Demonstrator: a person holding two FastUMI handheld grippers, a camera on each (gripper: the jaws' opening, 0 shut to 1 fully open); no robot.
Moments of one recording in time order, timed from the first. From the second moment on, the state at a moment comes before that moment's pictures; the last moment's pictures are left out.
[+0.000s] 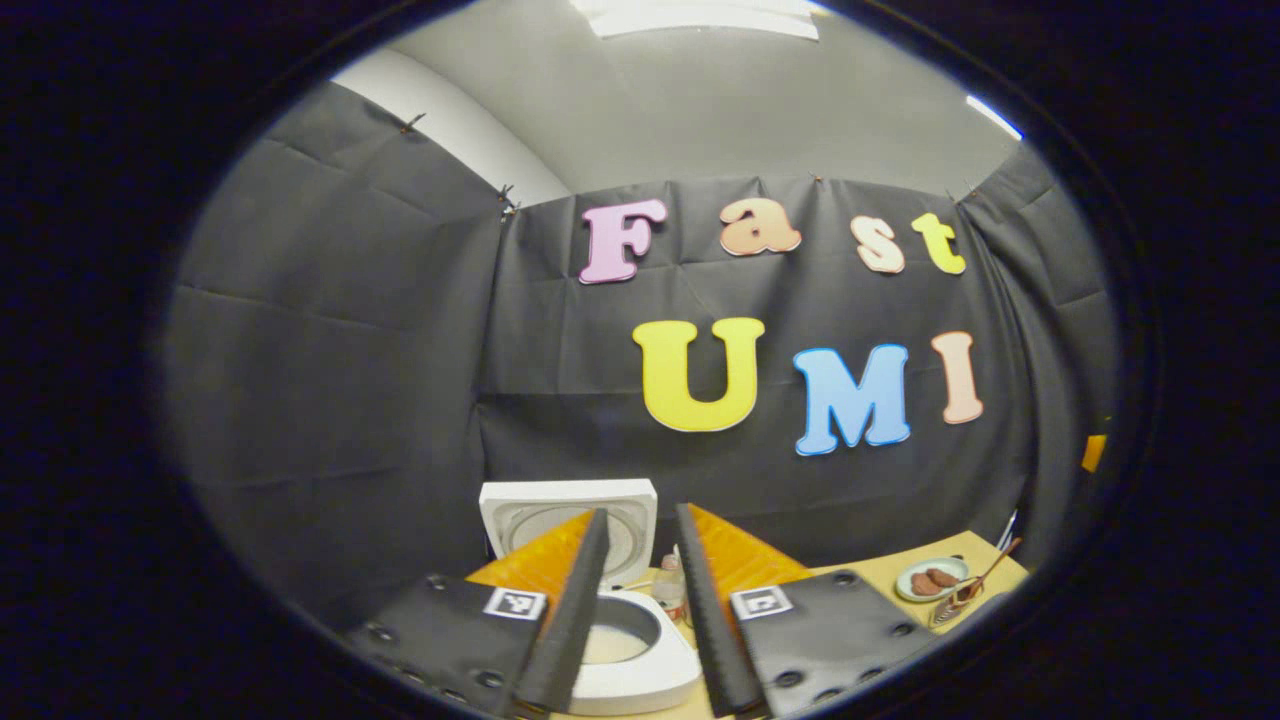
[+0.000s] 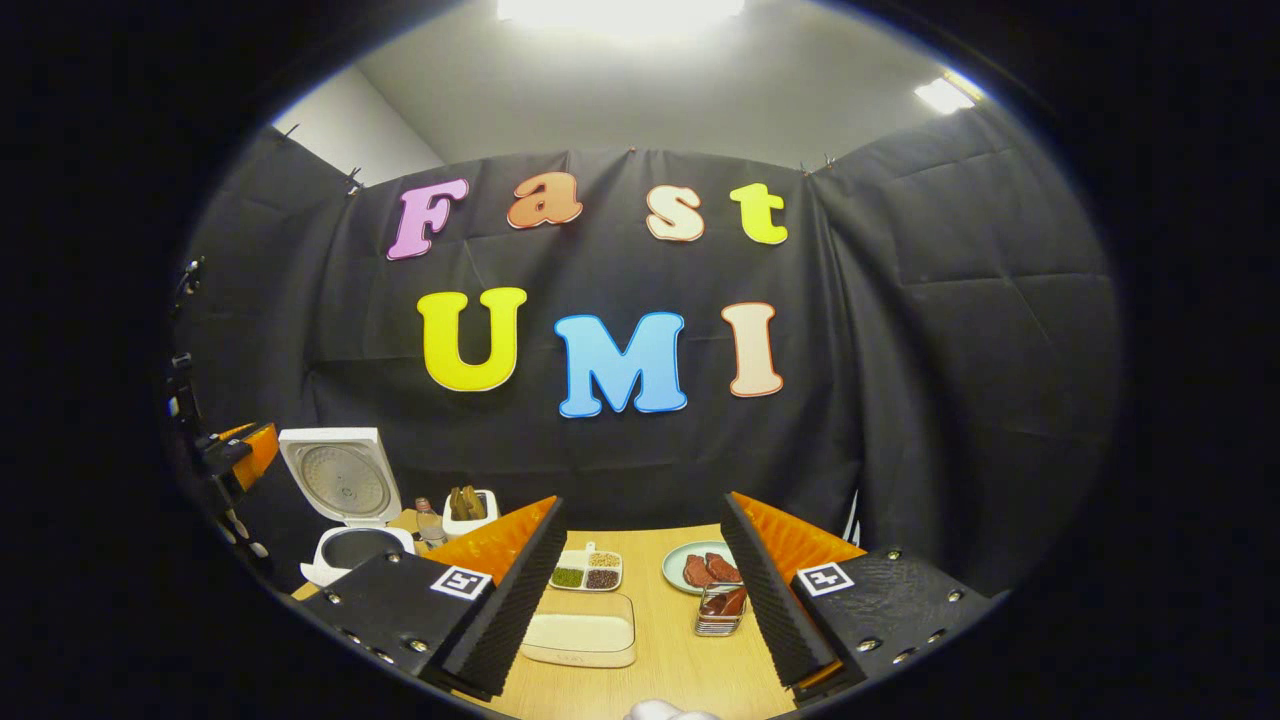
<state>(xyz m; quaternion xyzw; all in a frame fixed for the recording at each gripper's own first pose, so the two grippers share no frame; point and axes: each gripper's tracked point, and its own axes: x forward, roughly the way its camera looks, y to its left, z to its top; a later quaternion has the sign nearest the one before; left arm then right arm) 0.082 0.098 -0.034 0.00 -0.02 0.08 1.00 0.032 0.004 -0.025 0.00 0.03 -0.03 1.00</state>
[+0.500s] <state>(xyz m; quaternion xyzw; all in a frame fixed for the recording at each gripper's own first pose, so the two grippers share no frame) 0.036 0.067 -0.029 0.01 -0.03 0.03 1.00 0.028 -0.008 -0.062 -0.02 0.04 -0.06 1.00</state>
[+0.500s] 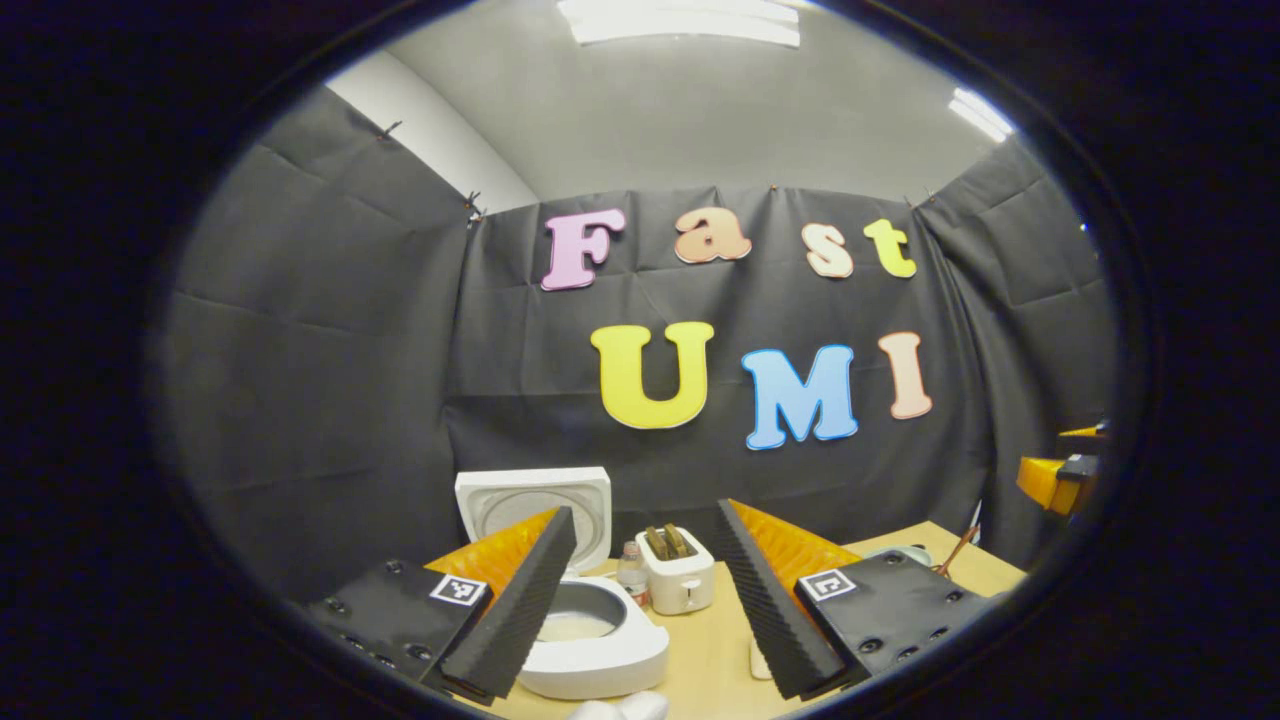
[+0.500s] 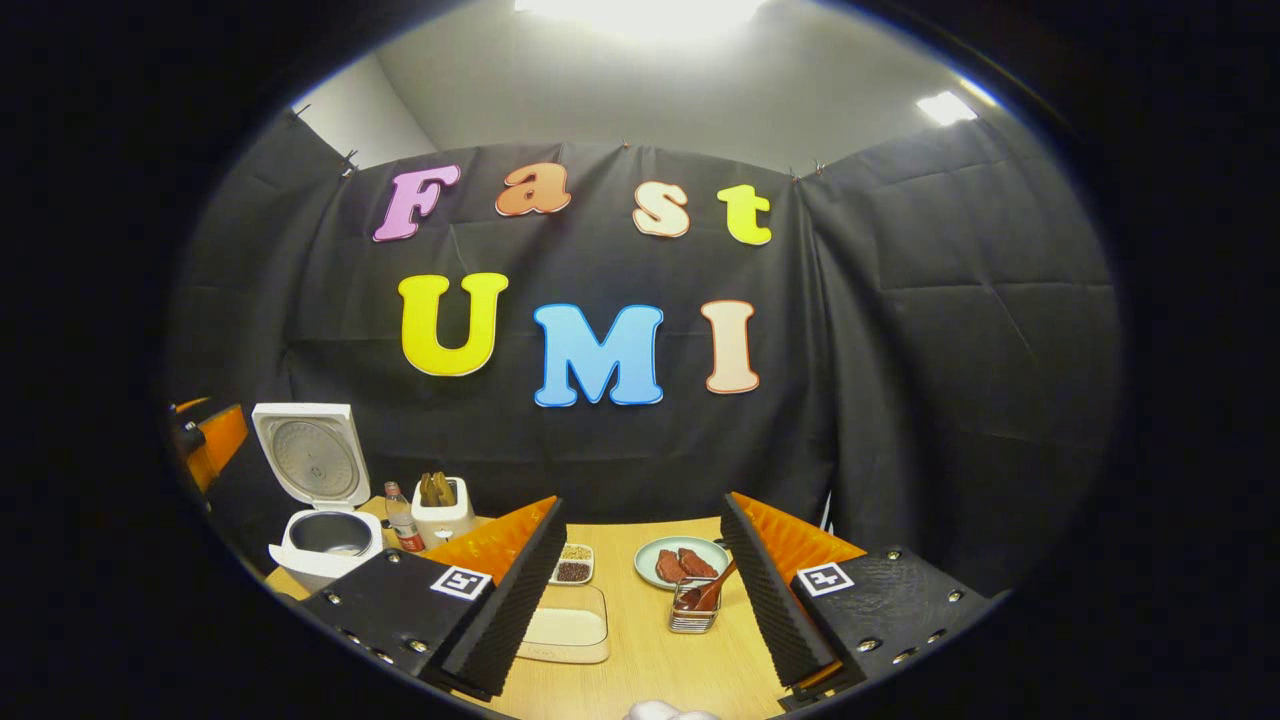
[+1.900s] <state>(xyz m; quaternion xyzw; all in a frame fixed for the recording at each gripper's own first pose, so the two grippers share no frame) 0.097 -0.018 -0.109 0.00 0.01 0.07 1.00 0.275 -0.182 -0.355 0.14 0.21 -0.14 0.96</state>
